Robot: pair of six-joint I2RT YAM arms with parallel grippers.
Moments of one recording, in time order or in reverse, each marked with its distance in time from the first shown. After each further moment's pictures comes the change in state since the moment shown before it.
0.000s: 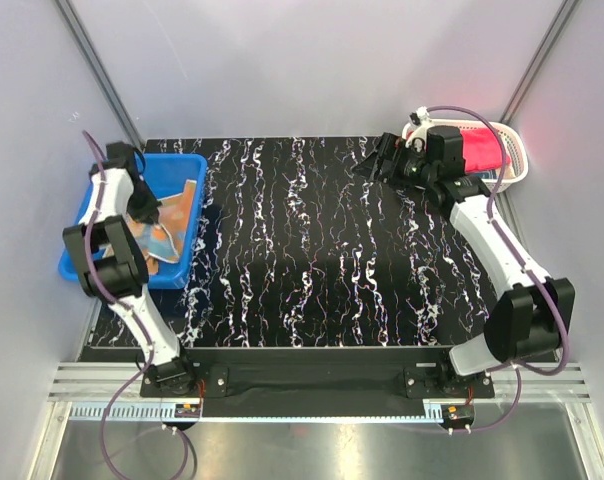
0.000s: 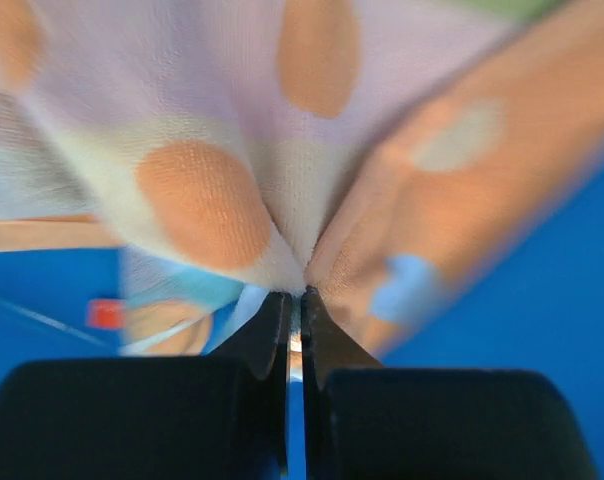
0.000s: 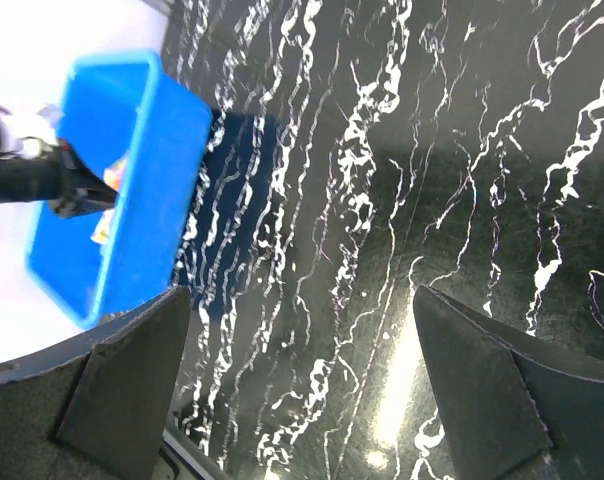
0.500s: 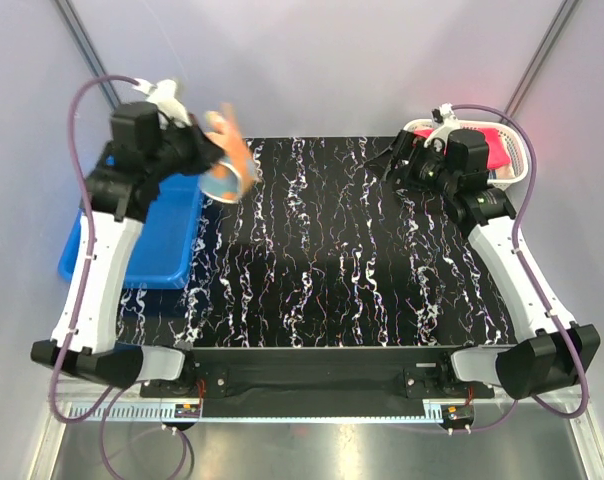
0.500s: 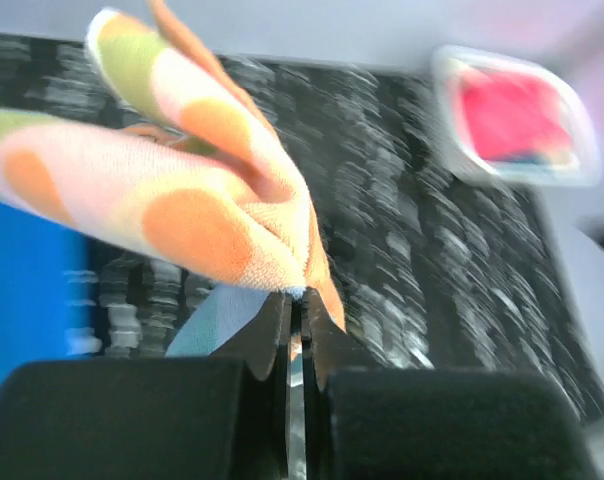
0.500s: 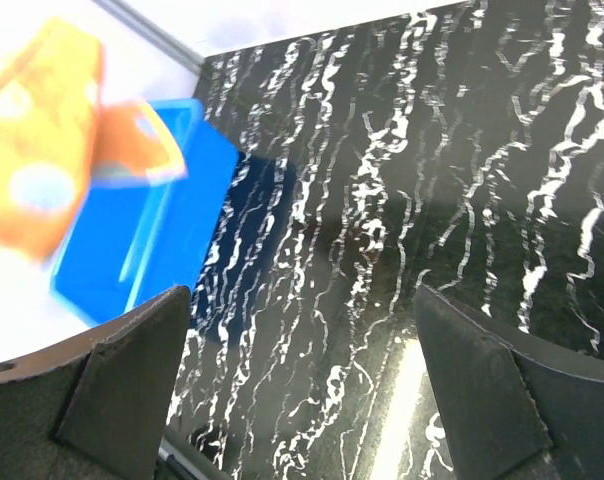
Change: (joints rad) left arm -0.464 -0.579 0.266 0.010 0.238 -0.033; right arm -0.006 -0.203 -0.007 -0.056 0.068 0.019
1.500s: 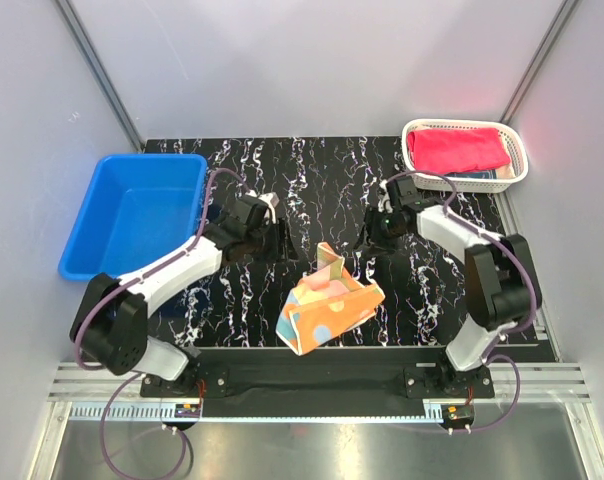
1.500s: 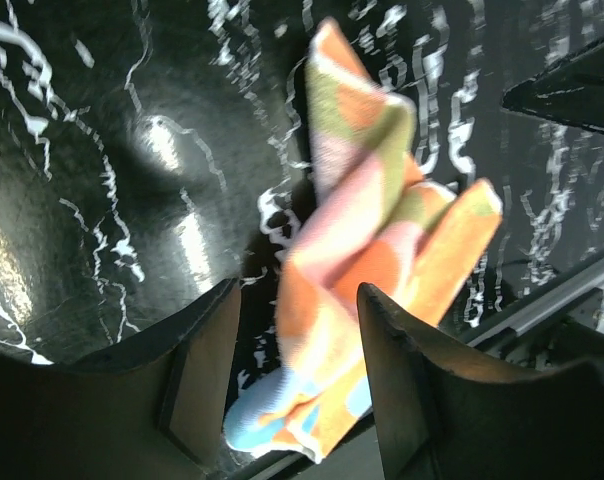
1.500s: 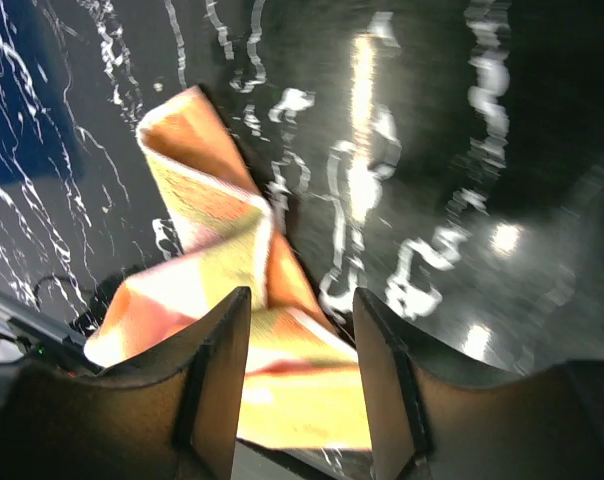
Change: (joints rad) left arm -0.407 0.051 -0.873 0.498 0.035 -0.263; right arm 0.061 0.372 -0.234 -0.170 0.018 -0.055
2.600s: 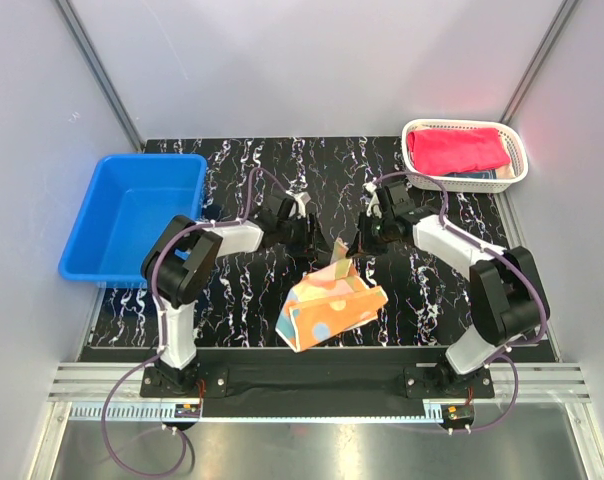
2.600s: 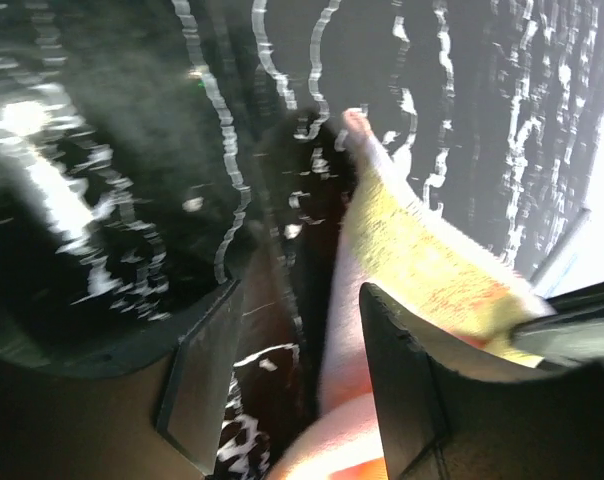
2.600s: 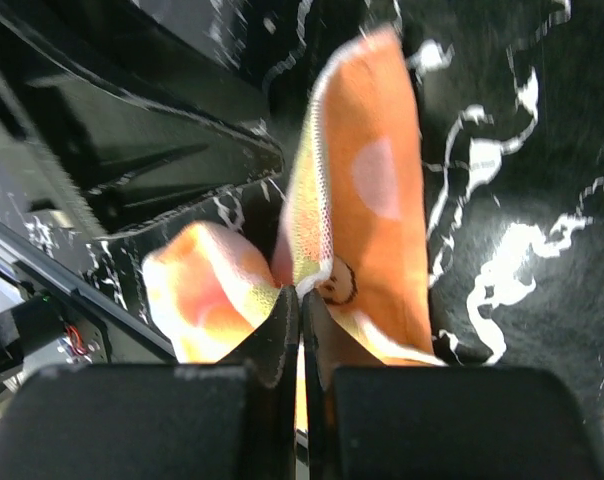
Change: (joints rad) left arm 0.021 0.541 0.158 0.408 0.282 -0.069; right arm 0.112 -0.055 -0.036 0.080 -0.064 -0.012
